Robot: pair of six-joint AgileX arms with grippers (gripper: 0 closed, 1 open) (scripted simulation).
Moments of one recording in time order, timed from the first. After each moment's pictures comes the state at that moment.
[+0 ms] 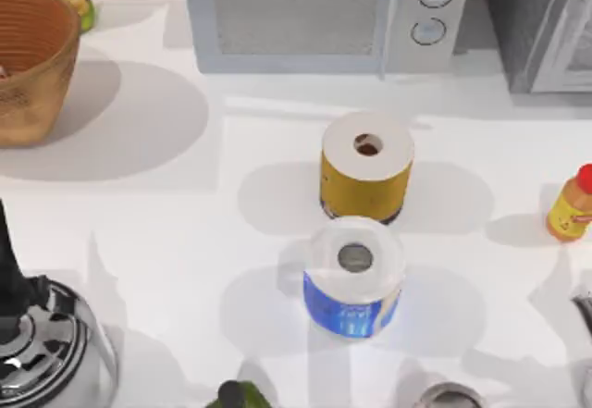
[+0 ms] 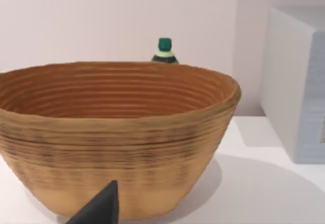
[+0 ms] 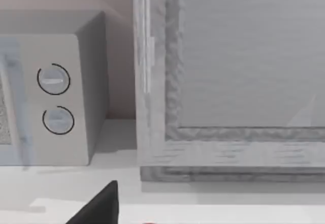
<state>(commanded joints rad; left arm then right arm) 0.00 0.00 0.00 0.00 0.00 0.00 0.00 0.00 0.00 0.00 0.00 0.00</state>
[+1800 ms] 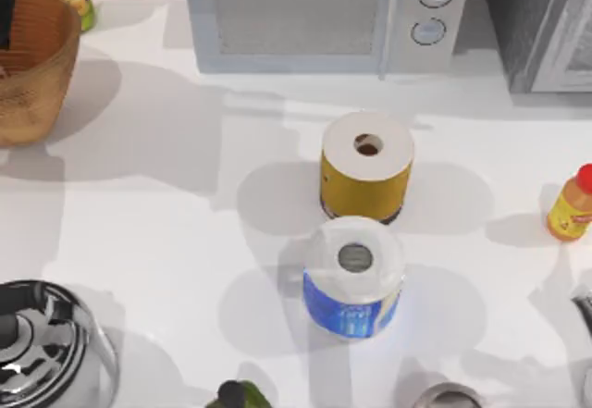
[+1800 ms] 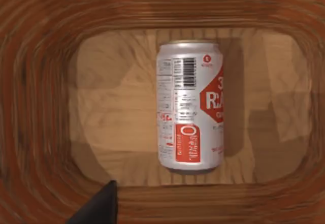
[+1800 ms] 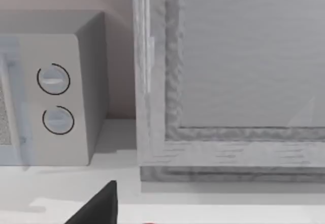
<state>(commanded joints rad) 0.16 2.17 2.01 -1.09 0.09 0.20 0.00 0.00 0.00 0.00 0.00 0.00</state>
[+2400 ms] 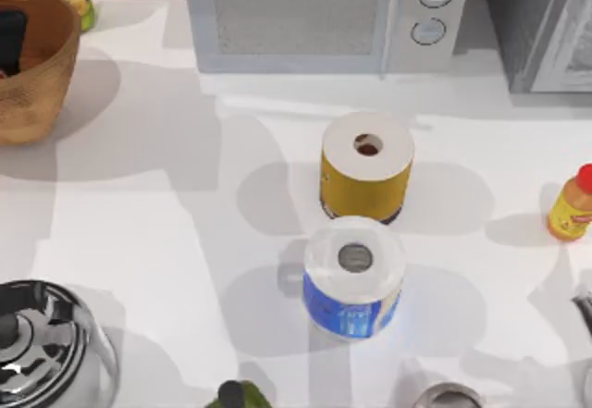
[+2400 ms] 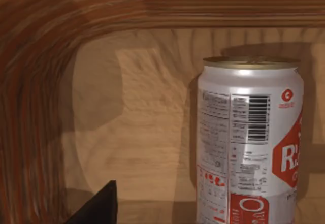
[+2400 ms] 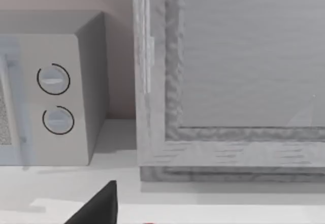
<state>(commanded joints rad) 0.18 2.44 2.26 -1.21 0.10 0.21 0.00 0.00 0.00 0.00 0.00 0.00</state>
